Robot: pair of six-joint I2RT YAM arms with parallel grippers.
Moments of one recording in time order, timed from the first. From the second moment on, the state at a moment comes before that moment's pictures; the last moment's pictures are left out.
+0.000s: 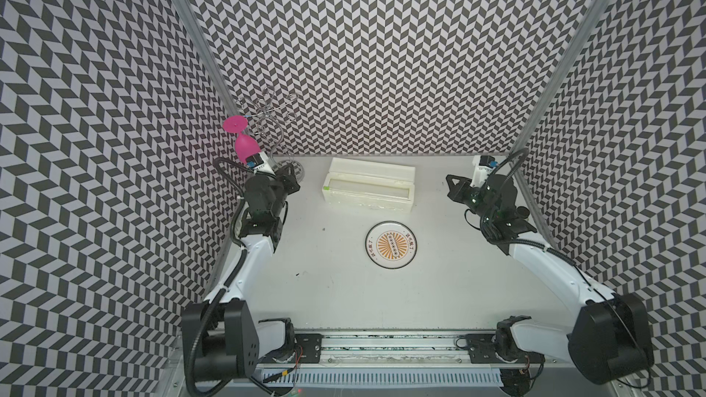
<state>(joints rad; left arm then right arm) 0.07 1.30 0.89 0.23 0.19 -0.51 0.24 1.30 0.92 0.08 -0.18 0.61</state>
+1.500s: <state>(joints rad) -0.09 2.08 1.51 -0.23 0.43 -0.44 0.37 1.99 1.49 -0.35 -0.21 0.55</state>
